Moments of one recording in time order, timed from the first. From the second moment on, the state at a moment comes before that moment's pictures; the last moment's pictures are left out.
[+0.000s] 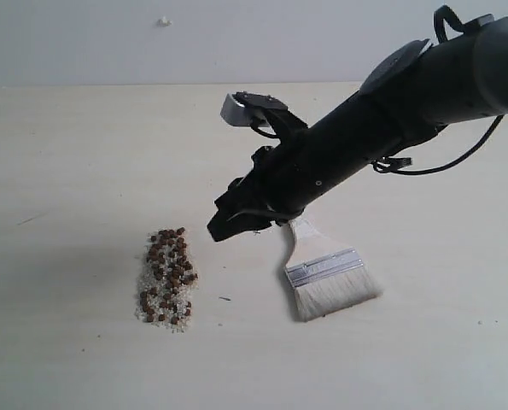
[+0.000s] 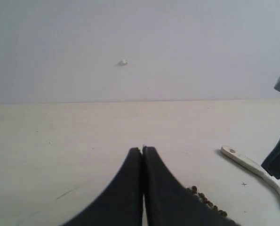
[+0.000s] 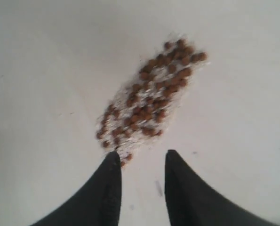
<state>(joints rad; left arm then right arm) -0.27 0.01 0.00 -0.27 0.15 0.13 0.49 1.91 -1.10 1.09 0.76 -1.03</state>
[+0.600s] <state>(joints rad) -0.27 0.01 0.00 -0.27 0.15 0.13 0.52 1.28 -0.64 0.84 -0.05 -0.66</state>
